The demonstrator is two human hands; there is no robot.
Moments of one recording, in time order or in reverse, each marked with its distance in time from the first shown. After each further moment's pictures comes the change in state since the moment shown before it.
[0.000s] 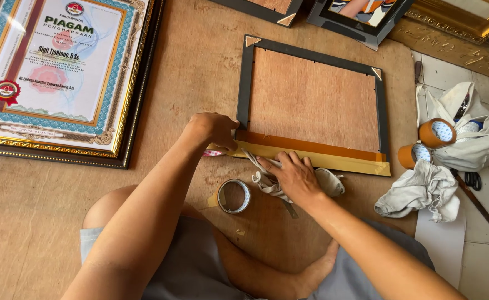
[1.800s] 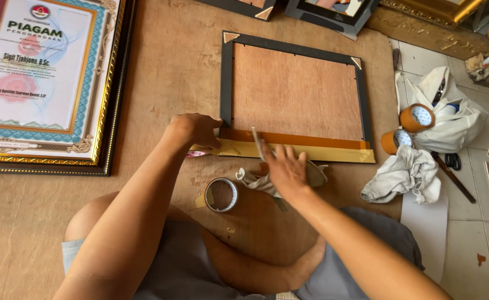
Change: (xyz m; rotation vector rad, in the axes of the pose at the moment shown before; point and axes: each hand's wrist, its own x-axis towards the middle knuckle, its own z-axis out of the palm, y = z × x) left_hand -0.003 0.005 -0.005 0.023 -0.064 -0.021; right_hand 0.003 -0.025 -0.032 0.013 -0.118 0.378
